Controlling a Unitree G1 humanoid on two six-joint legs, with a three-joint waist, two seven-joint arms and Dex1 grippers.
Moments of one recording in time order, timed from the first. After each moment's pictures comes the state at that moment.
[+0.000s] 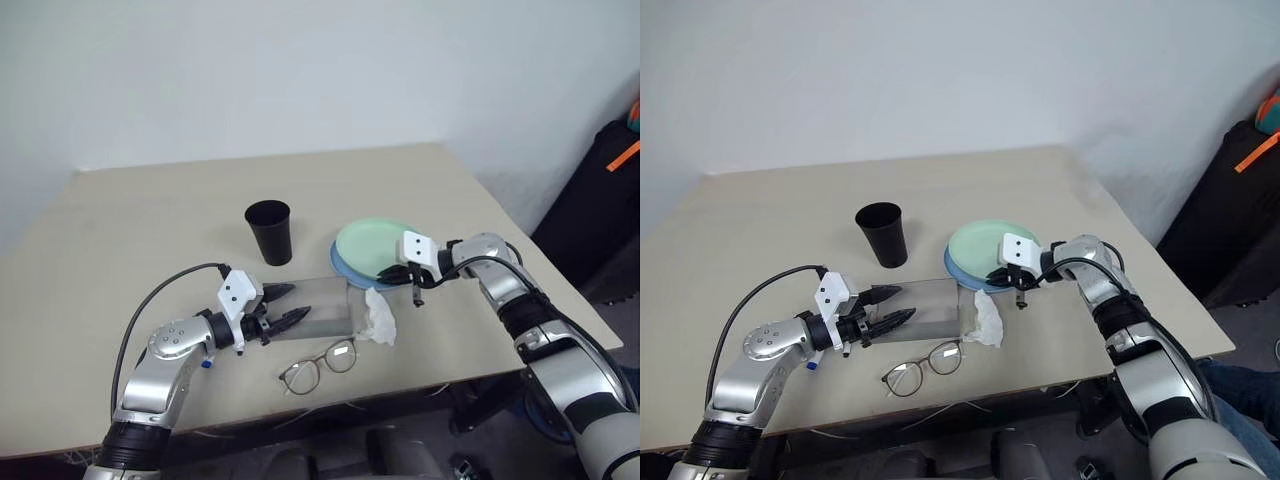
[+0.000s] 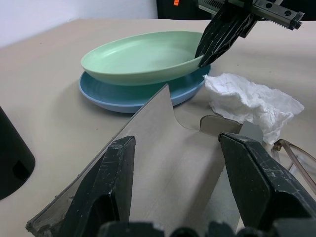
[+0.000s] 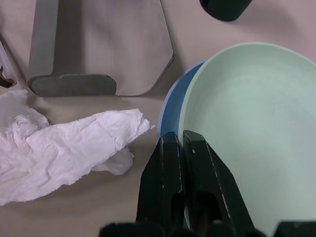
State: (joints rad) left arm -0.08 0.53 -0.01 -0.08 -0.33 0.20 -0.88; right arm -0.82 -0.42 0.35 0.75 -0.04 -0.14 1.21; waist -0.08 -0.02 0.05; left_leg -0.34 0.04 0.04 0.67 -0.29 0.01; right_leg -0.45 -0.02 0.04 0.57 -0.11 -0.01
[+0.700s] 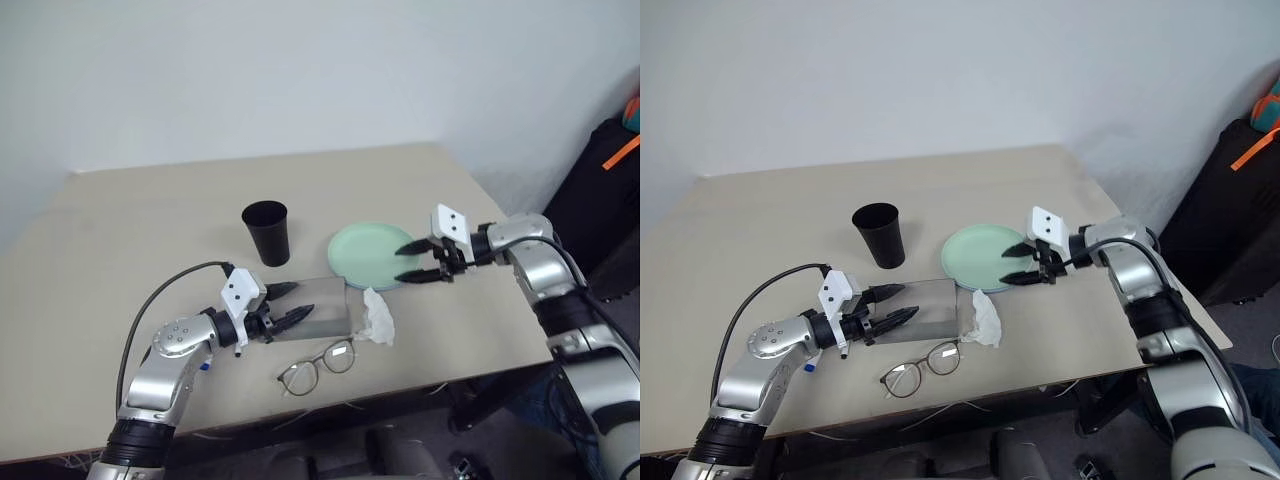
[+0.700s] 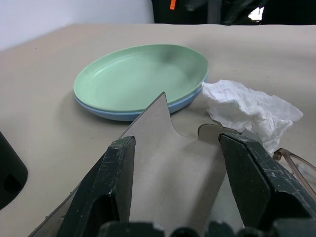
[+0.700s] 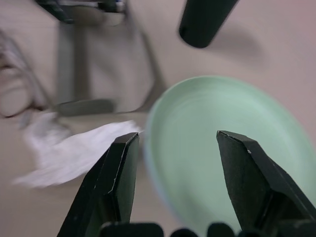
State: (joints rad) left arm -0.10 0.52 -0.02 -0.07 -0.33 0.20 -0.88; right arm -0.73 -0.58 0.25 0.38 0.10 0.22 1.37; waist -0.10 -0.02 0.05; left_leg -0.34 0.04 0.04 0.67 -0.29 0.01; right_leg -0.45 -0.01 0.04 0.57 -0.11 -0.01
